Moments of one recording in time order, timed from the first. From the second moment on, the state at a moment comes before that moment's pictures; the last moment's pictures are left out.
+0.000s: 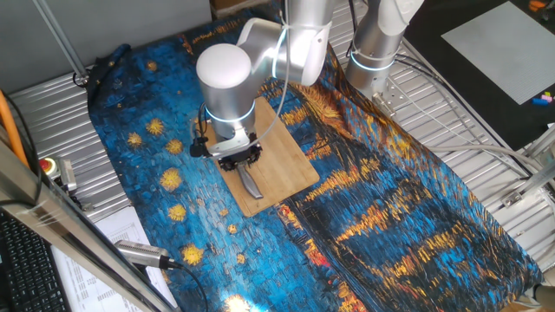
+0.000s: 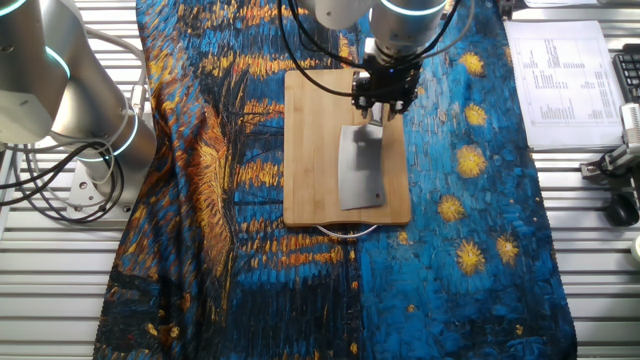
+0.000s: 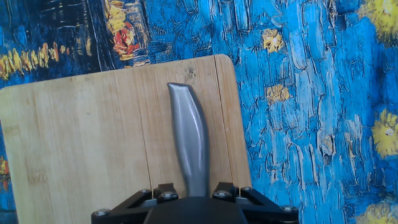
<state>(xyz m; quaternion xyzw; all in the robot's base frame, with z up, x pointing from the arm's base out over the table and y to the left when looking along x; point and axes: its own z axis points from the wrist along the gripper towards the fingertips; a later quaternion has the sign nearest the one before) 0.470 0.094 0.039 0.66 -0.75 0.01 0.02</state>
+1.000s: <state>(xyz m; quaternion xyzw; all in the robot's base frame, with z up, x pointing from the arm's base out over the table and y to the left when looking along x) 0.547 0.058 0.102 0.61 -0.79 0.02 0.03</state>
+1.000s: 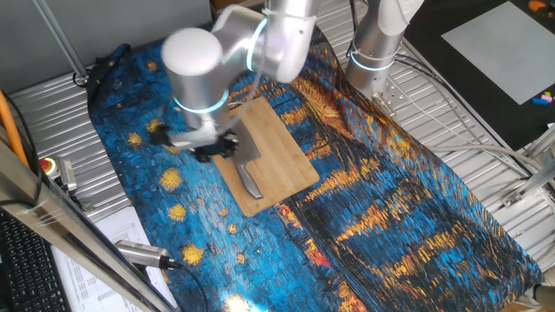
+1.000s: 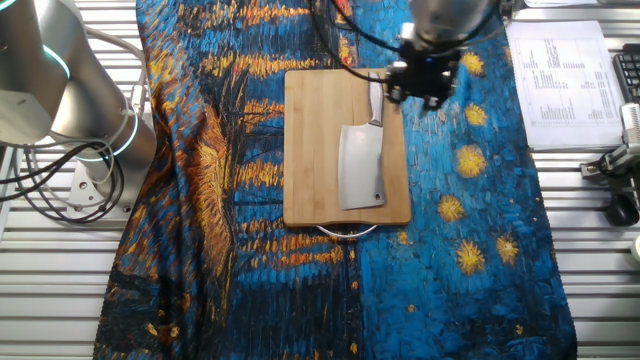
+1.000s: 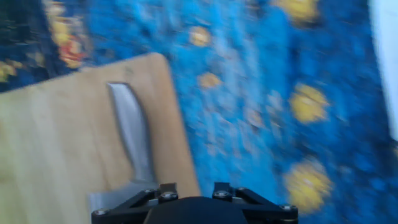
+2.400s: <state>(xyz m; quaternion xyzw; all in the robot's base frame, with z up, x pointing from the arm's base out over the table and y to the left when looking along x) 0.560 0.031 0.102 0.24 -0.97 0.00 -0.01</state>
